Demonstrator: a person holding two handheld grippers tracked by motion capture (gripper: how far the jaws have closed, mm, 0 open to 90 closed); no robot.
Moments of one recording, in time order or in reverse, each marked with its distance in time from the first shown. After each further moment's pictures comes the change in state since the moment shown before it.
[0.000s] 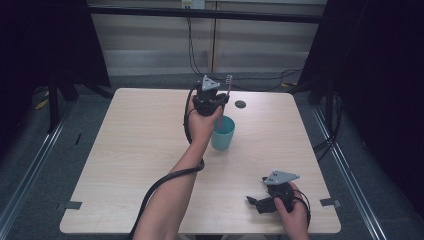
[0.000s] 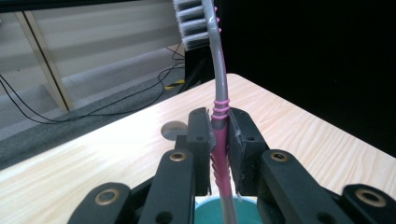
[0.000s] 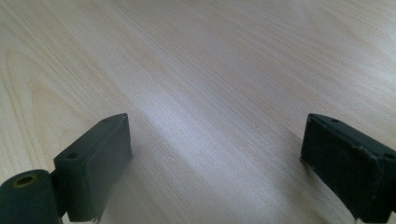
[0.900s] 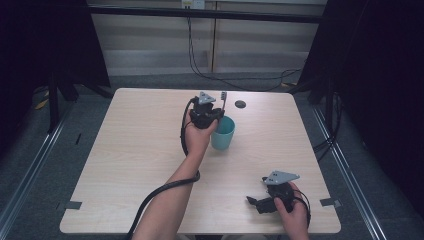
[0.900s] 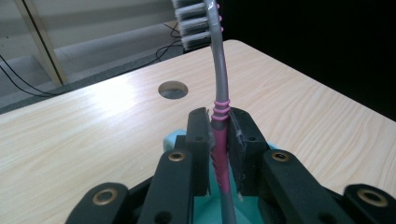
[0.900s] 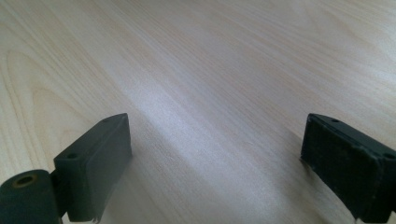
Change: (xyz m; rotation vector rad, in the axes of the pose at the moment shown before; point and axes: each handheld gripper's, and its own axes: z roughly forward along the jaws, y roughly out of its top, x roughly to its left) left arm 0.002 -0.043 0.002 0.073 -0.007 -0.038; right arm 0.000 0.000 0.000 0.002 0.002 -0.001
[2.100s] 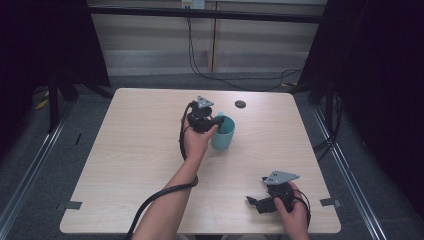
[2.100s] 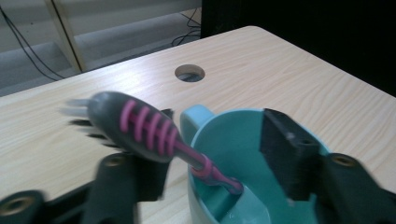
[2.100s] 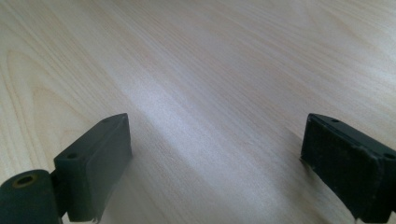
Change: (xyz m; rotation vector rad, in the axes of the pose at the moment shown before) left arm 0.001 -0.013 -0.003 0.034 0.078 -0.027; right arm 0.000 0.000 0.000 0.000 0.002 -0.002
